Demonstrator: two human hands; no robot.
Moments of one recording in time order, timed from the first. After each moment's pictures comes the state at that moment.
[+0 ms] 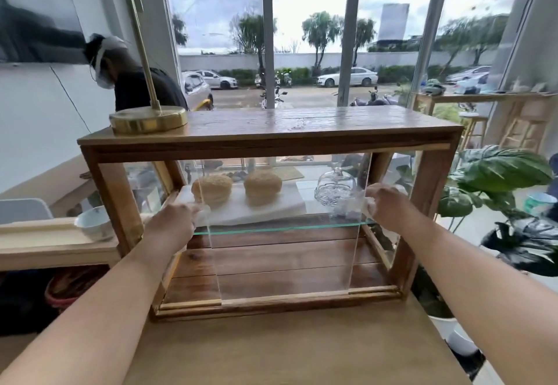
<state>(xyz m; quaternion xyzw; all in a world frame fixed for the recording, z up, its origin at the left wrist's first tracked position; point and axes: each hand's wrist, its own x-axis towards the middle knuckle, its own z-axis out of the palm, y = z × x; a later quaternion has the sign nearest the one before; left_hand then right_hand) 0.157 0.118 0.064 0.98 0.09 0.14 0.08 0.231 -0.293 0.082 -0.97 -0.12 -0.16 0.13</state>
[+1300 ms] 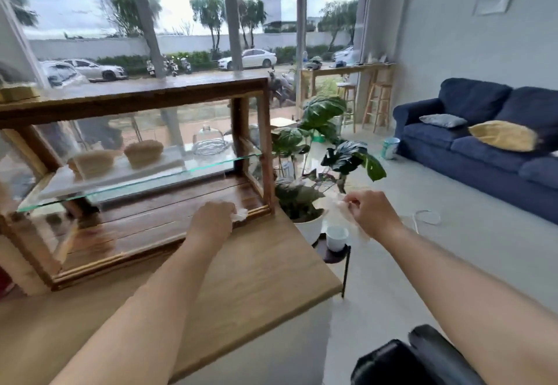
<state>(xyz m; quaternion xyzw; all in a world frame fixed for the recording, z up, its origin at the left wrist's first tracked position) 0.002 -0.143 0.029 0.98 -0.10 0.11 0.14 -0.047 -0.443 0.031 -0.95 0.04 -0.20 0.24</state>
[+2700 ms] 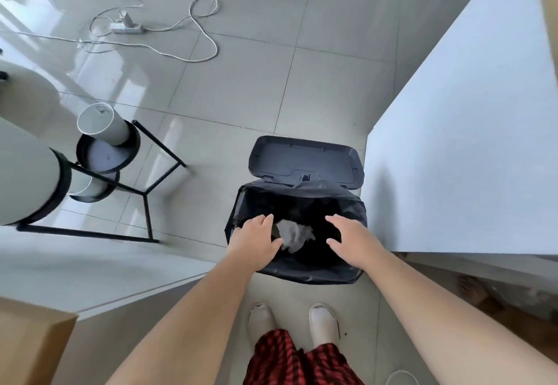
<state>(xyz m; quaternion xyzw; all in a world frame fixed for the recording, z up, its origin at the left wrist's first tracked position) -0.121 -0.531 -0.350 0.75 -0.54 -0.36 -0.10 -0.324 -0.610 -0.361 -0.74 0.52 0.17 0.38</state>
